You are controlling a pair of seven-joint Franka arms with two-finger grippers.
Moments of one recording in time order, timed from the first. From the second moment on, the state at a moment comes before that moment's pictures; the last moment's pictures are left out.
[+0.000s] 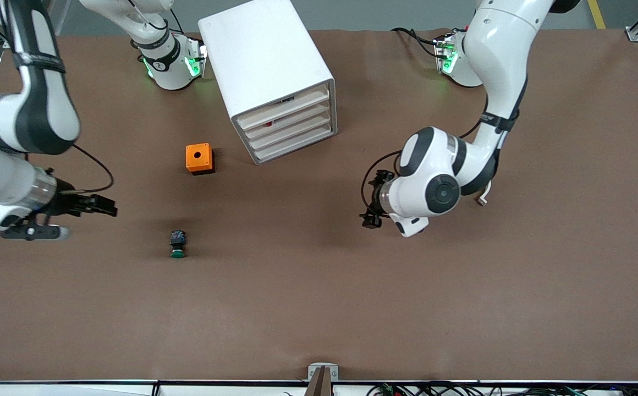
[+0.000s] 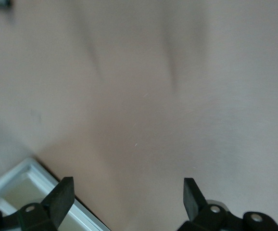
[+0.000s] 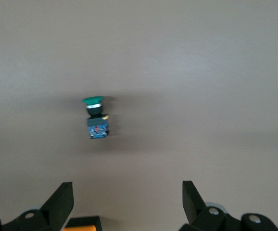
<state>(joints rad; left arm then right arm) -0.50 0.63 -0.06 -1.56 -0.45 2.01 -1.77 0.02 0.25 -0.02 -1.85 0.08 2.06 -0.04</state>
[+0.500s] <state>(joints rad) -0.64 0.74 -0.07 -1.55 -0.87 2.01 -2.09 0.14 0.40 -0.01 -2.00 0.08 2.47 0.03</state>
